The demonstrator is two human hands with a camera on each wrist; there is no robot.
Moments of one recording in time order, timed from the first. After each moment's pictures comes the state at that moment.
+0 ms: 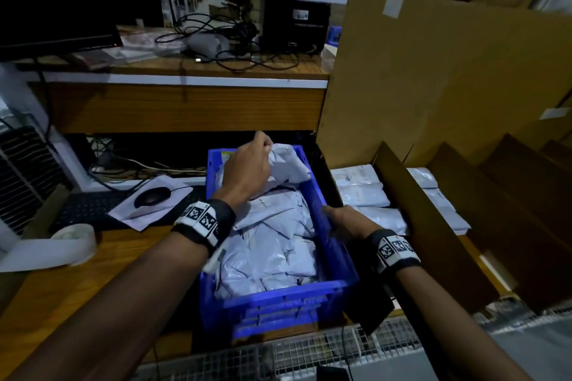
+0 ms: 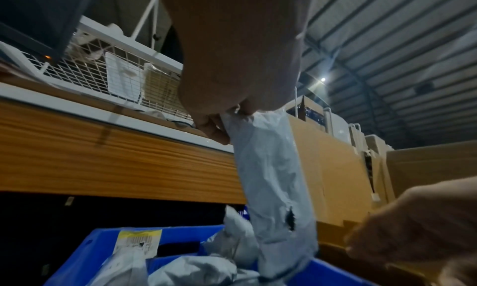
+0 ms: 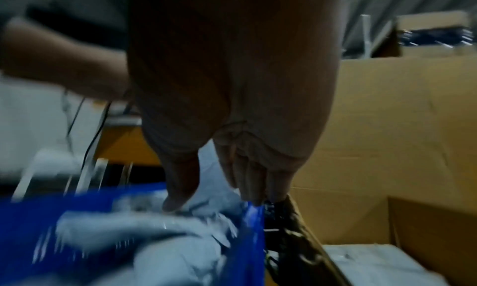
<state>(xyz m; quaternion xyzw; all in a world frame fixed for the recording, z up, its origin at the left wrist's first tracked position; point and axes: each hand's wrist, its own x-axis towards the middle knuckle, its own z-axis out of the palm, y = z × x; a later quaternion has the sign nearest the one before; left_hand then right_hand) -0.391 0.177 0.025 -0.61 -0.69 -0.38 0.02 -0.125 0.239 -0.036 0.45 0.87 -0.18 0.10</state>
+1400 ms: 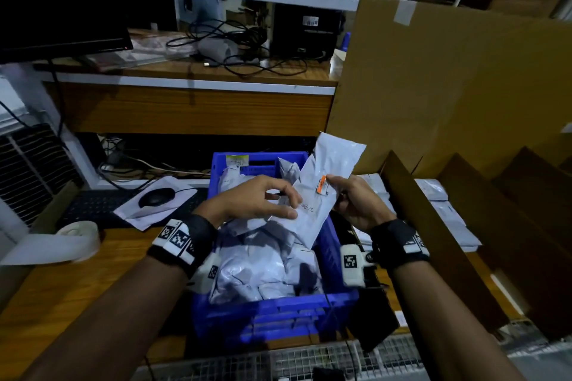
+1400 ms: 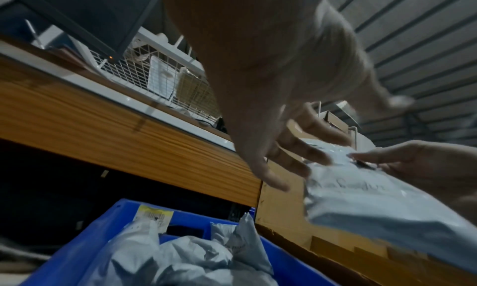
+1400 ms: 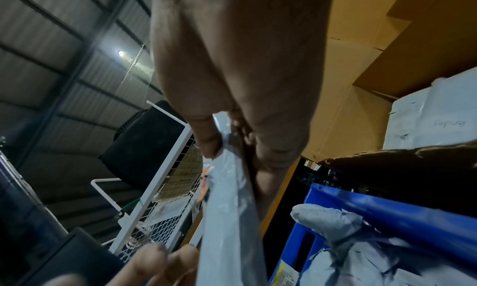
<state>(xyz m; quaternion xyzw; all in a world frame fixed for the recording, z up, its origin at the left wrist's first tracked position) -0.388 0.142 0.028 -0.68 -0.50 -0.33 -0.42 -0.151 0.240 0.031 0.37 0.46 -0.74 -0.33</state>
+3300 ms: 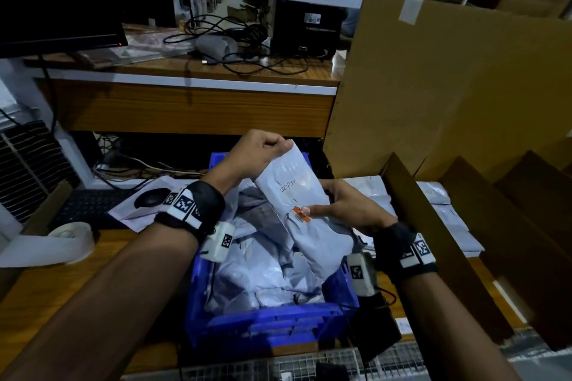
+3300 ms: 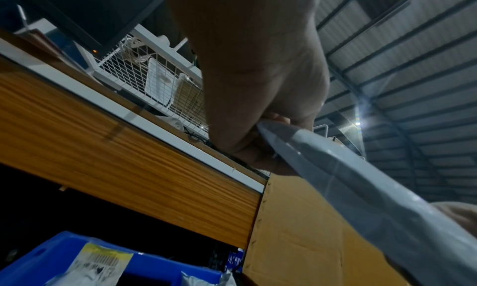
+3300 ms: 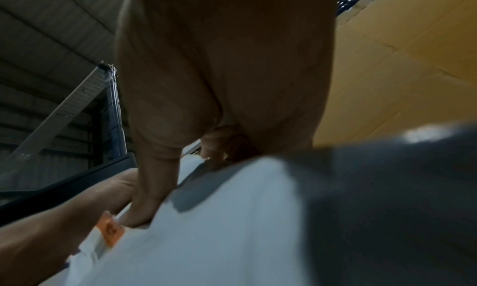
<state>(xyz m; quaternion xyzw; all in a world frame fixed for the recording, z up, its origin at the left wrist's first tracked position) -0.399 0.198 0.068 -0.57 -0.59 -0.48 -0.32 -0.151 0.238 0.042 0.28 0.77 -0.55 -0.16</state>
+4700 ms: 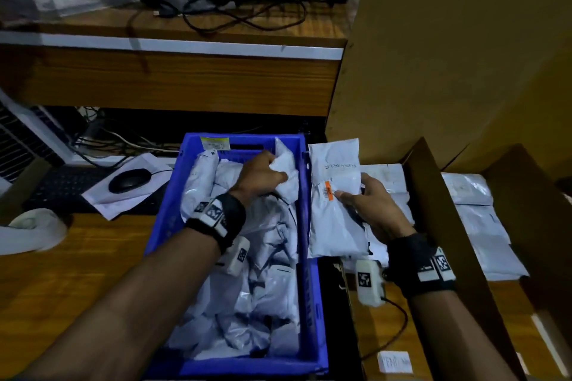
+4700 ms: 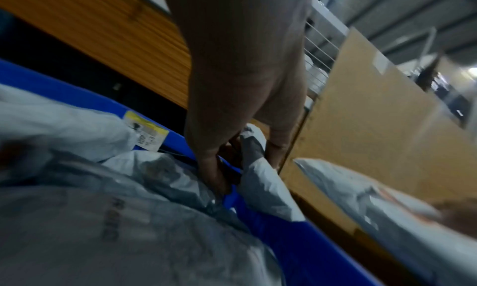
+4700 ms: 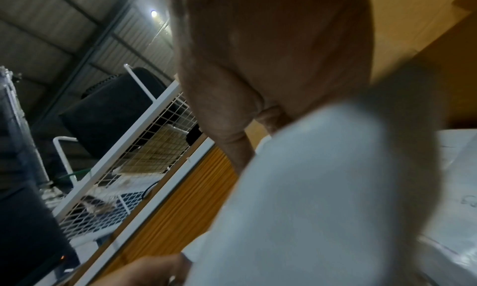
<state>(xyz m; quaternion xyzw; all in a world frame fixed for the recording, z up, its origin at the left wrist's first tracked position) -0.368 0.347 -0.084 -0.40 -0.79 -0.33 -0.31 -0.109 0.391 -0.042 0.48 0.60 -0.59 -0.23</state>
